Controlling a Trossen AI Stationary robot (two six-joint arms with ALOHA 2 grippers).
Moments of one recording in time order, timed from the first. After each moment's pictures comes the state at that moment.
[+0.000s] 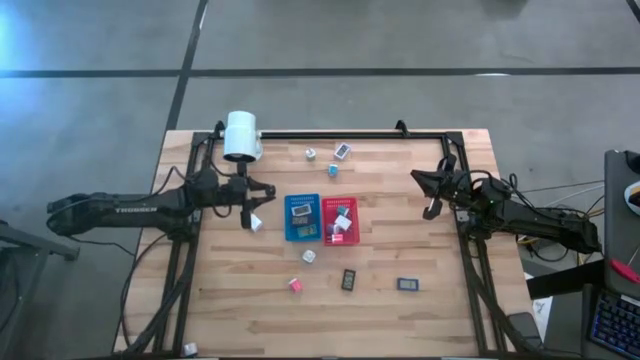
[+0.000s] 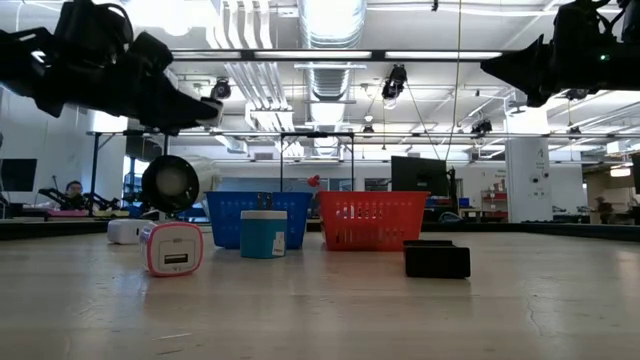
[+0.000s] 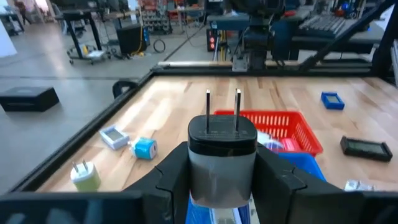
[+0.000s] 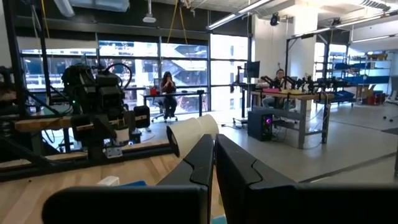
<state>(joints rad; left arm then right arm) 0.33 0.79 0.16 0.45 0.17 0.10 -0.27 0.21 0.07 0.36 0.13 0.01</state>
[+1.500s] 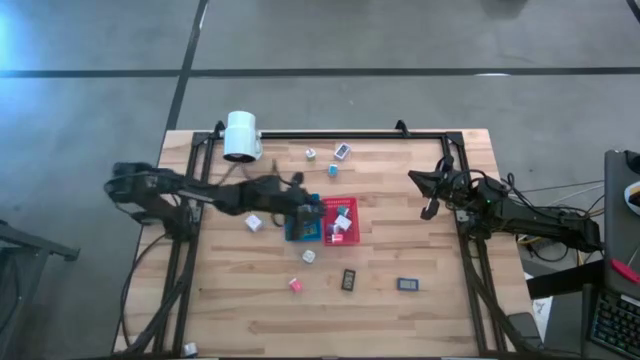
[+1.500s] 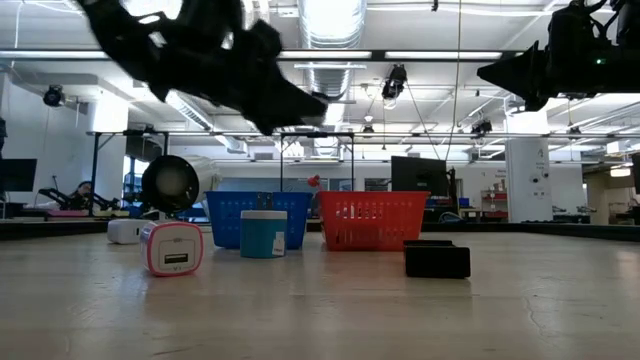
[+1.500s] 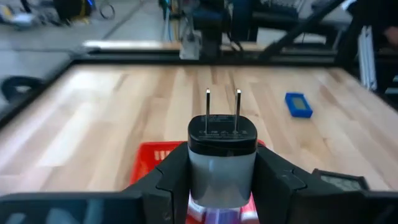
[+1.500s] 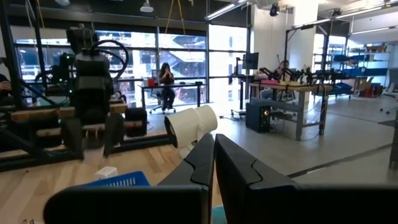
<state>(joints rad) 0.10 1.55 0.67 0.56 0.13 0.03 -0.27 0.25 0.07 0.36 0.14 0.02</state>
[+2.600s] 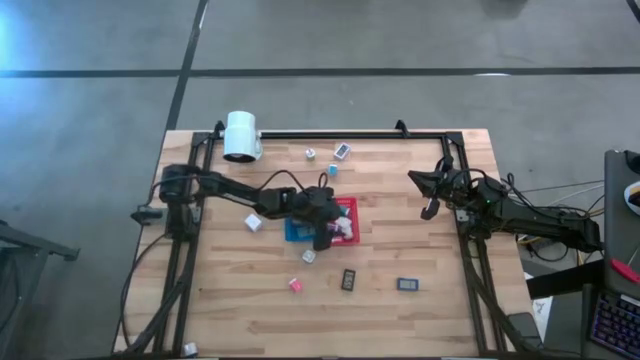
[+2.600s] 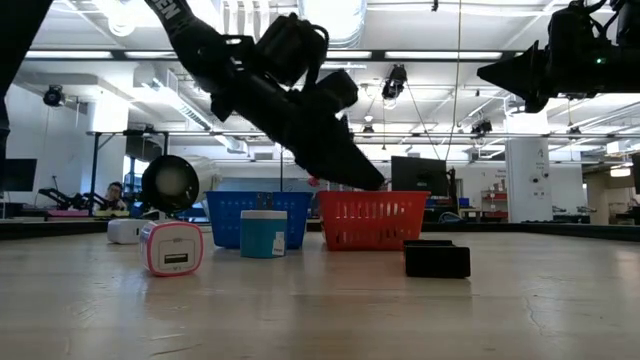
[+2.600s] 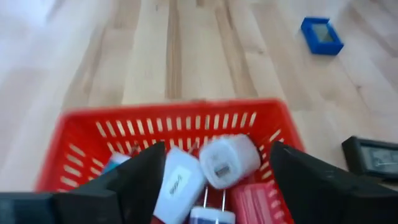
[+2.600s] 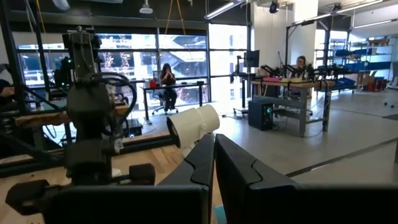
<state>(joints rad) 0.06 1.92 1.03 0.27 0.15 0.05 -0.27 0.25 0.07 0.35 0.14 0.05</state>
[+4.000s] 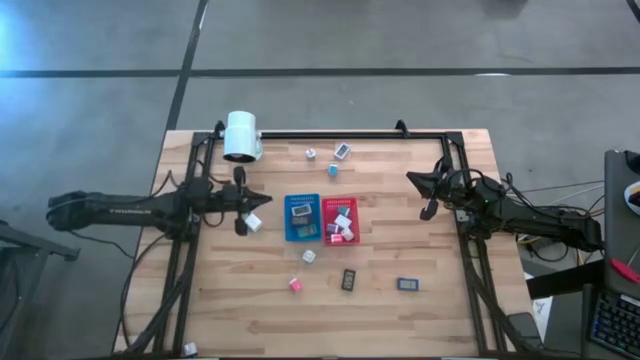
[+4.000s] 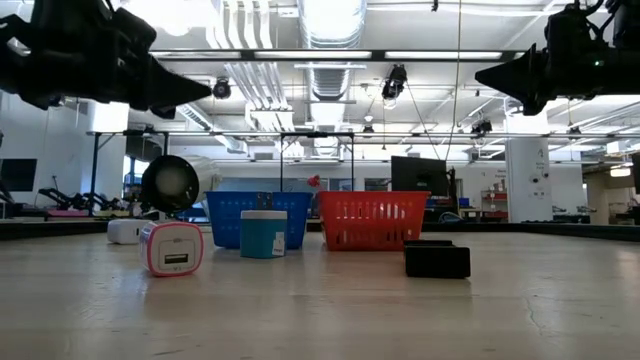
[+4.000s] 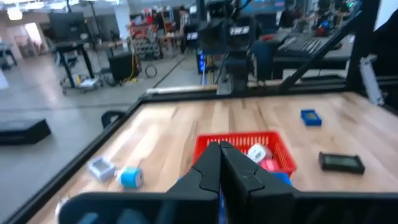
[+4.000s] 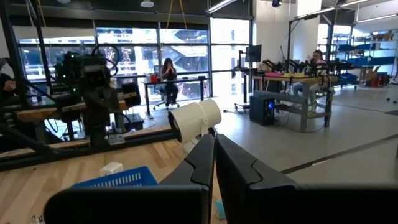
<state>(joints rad) 0.19 0.68 0.14 0.46 0.09 0.13 -0.27 0.27 0.07 0.36 0.13 0.05</state>
